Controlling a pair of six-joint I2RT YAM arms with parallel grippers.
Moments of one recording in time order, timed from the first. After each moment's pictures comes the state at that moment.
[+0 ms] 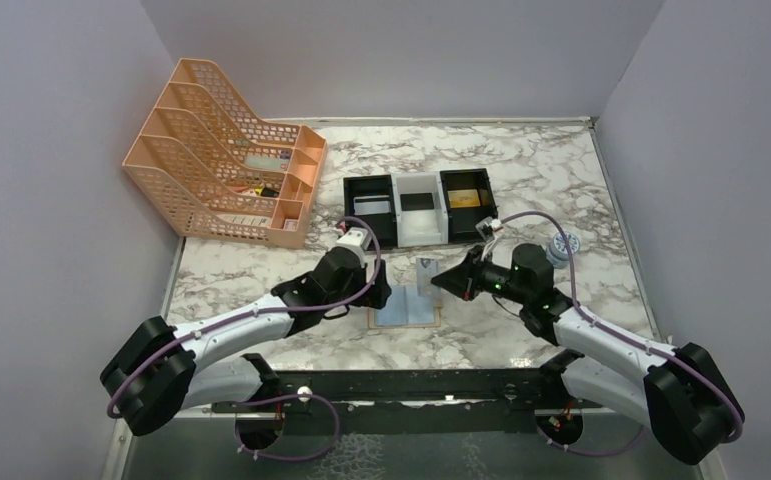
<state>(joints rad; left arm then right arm) -0.85 1.14 0.50 -0.02 -0.12 -0.55 0.53 1.02 0.29 0.46 -0.52 0.54</state>
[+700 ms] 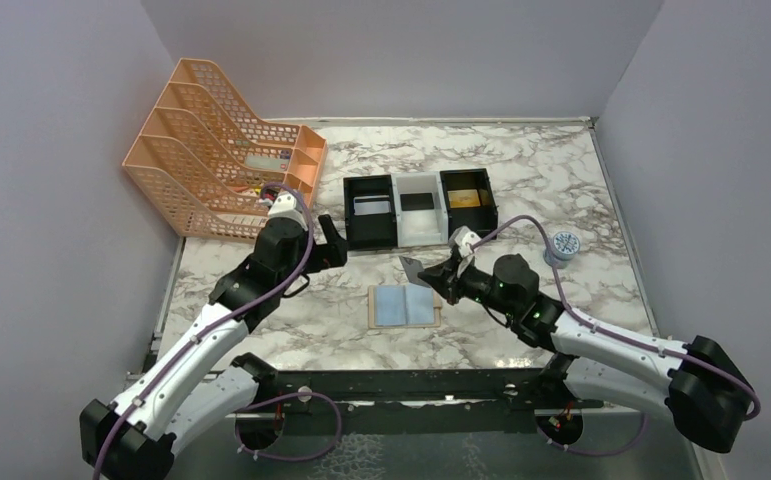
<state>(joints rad) -0.54 0.86 0.69 -0.38 -0.17 -0.59 0.81 0.97 0.37 0.43 -0.19 0.11</state>
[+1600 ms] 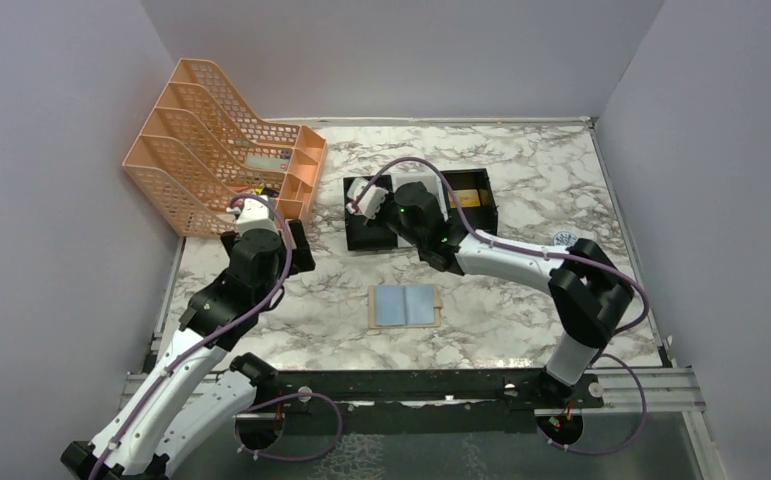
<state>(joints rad) -0.54 0.68 0.77 -0.63 -0.47 -0.44 0.88 1.70 1.11 0.34 0.15 -0.62</state>
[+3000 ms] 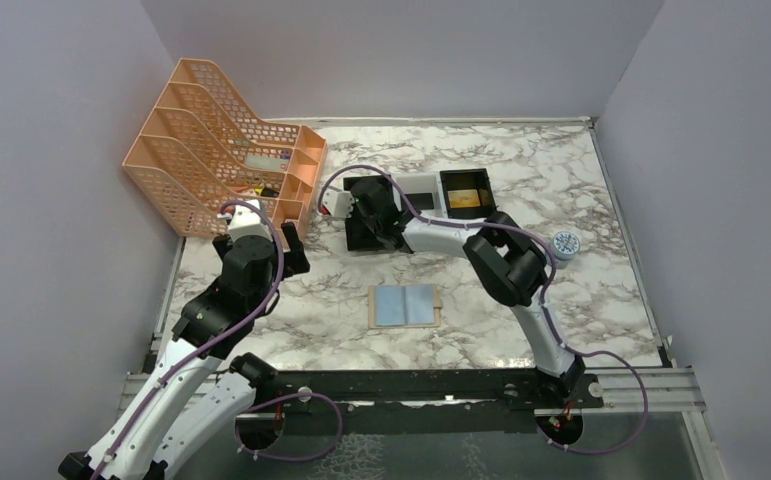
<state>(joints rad) -0.54 0.61 0.76 -0.64 -0.51 -0.44 0.84 2.24 1.56 0.18 0.32 -0.87</state>
